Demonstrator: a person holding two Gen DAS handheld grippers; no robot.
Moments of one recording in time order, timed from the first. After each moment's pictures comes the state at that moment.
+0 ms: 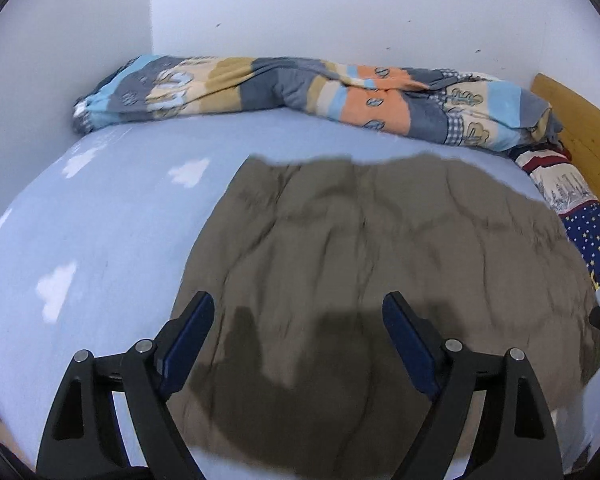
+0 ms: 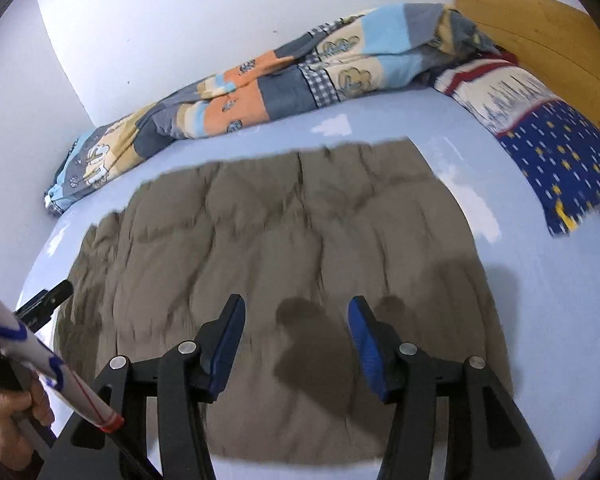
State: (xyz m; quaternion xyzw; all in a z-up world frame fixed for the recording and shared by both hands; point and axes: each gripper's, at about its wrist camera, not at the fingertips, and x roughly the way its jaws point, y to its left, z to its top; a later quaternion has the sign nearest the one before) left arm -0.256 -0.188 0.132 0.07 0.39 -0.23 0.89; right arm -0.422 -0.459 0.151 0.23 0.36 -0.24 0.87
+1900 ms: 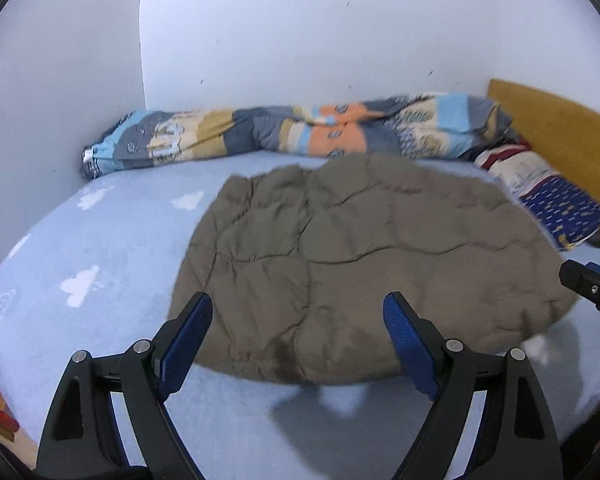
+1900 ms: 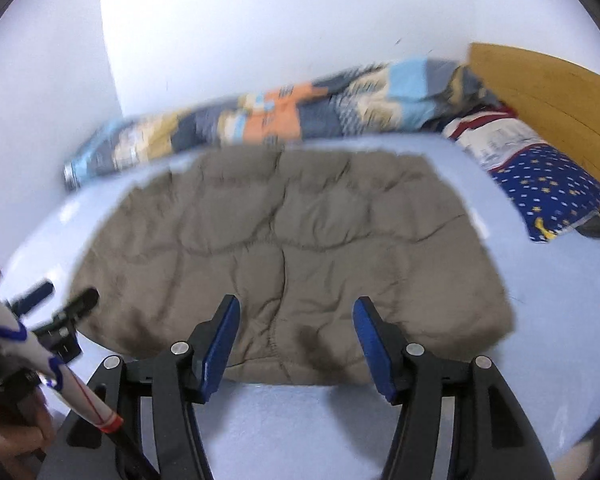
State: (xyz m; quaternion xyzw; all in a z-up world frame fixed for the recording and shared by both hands) left arm -0.396 -0.151 0.159 0.08 0.28 -0.28 0.92; right arm -0.481 -0.340 0.157 0.15 0.28 -0.25 0.91
